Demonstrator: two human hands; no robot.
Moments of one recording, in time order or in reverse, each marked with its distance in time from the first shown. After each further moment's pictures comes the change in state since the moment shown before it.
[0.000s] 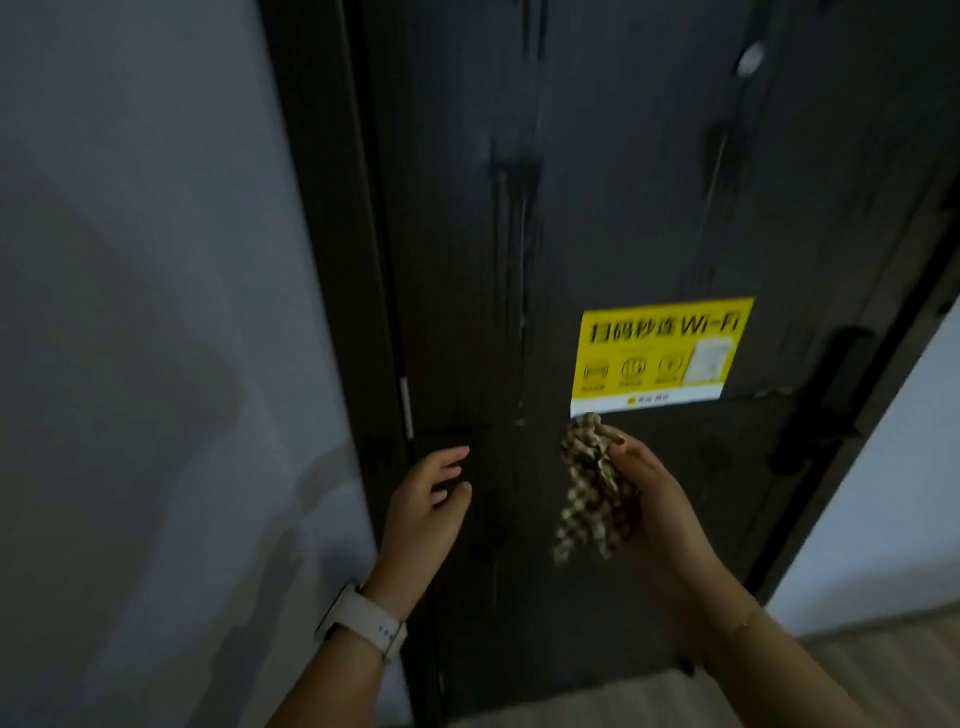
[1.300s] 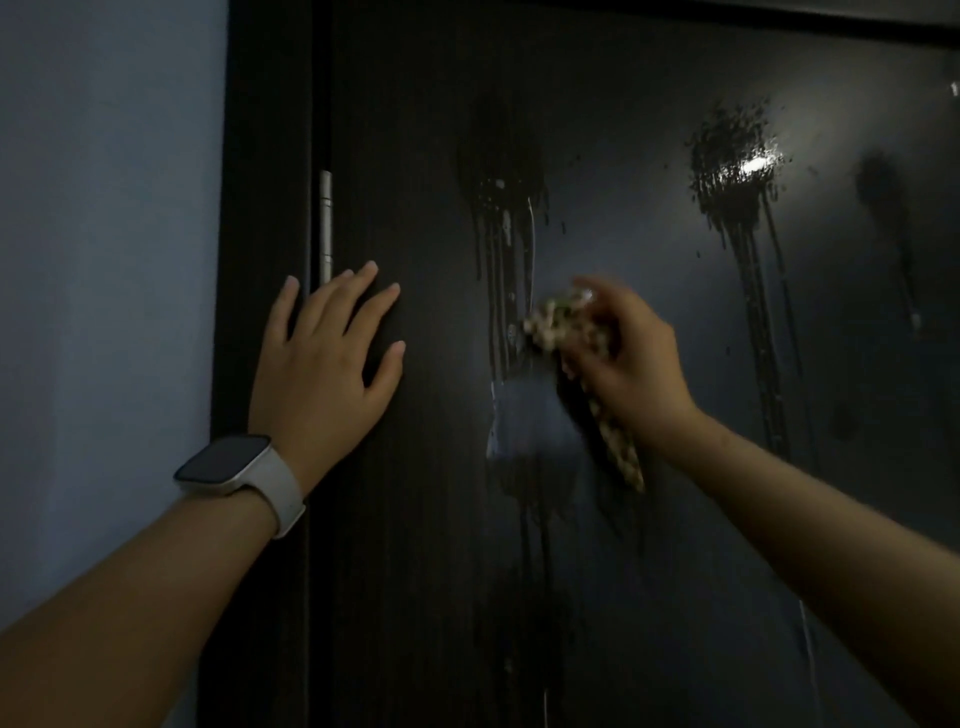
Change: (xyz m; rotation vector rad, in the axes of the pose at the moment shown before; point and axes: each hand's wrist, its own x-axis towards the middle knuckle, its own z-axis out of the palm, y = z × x) left_hand 0.315 0.347 -0.162 1.150 0.941 1.023; right_hand 0.241 -0.378 0.210 -0.864 0.052 -1.722
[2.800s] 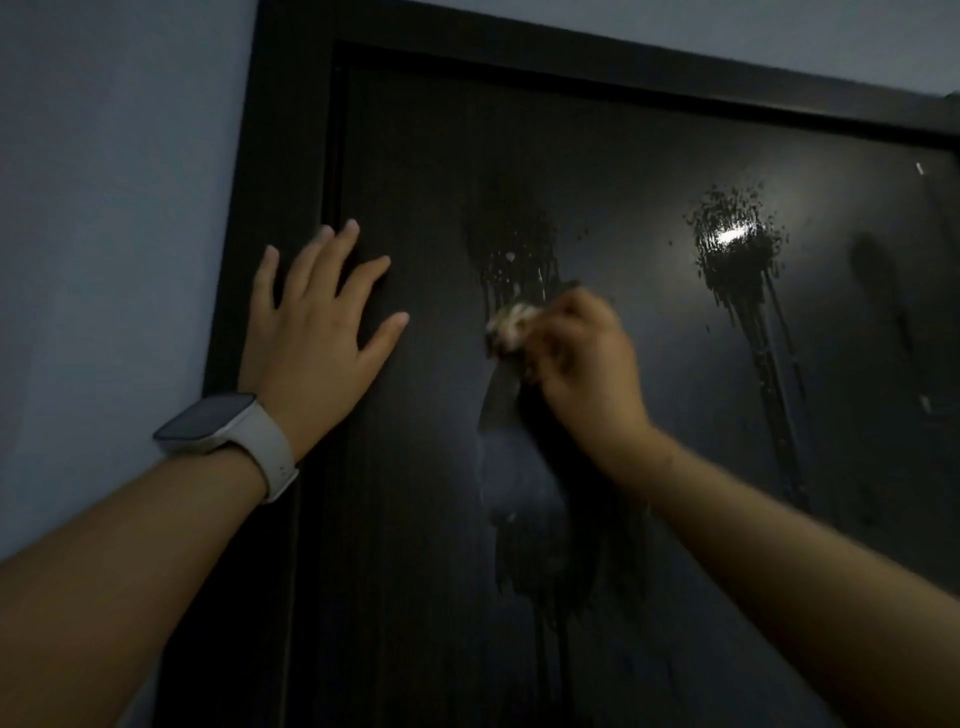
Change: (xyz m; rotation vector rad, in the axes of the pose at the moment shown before) left_hand 0.075 -0.024 -0.001 -0.002 0.134 -0.054; right_hand 0.058 -0.020 0.037 -0.217 0.112 -0.134
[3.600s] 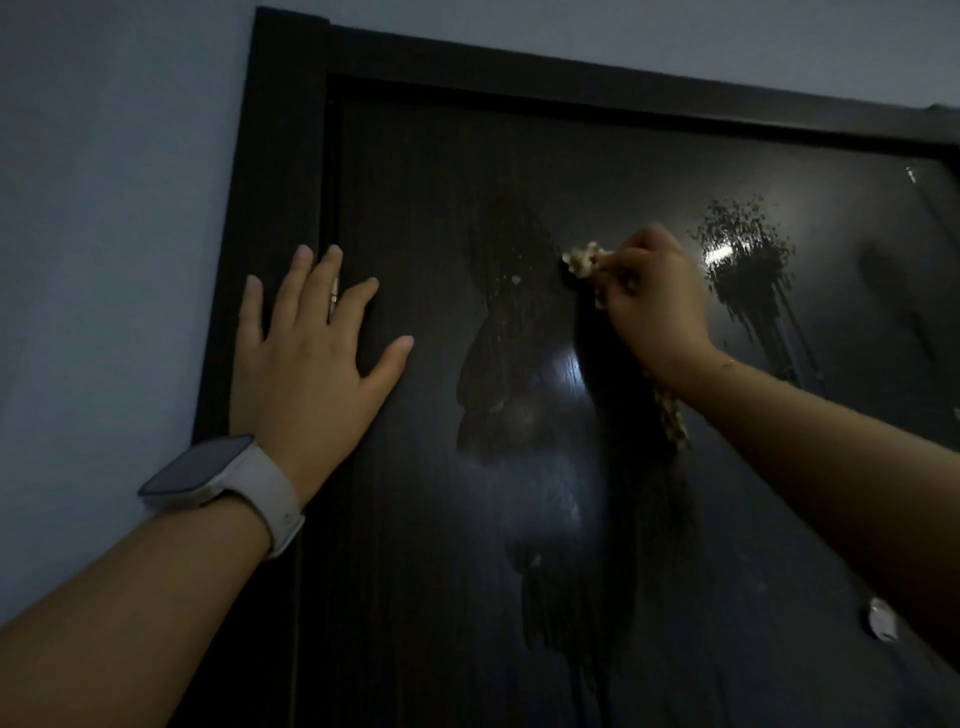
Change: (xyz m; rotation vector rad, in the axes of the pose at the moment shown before) left_hand 0.002 -0.004 0.006 0.011 0.056 -0.049; right_hand 0.072 0.056 -0.015 -0.144 0.099 0.147
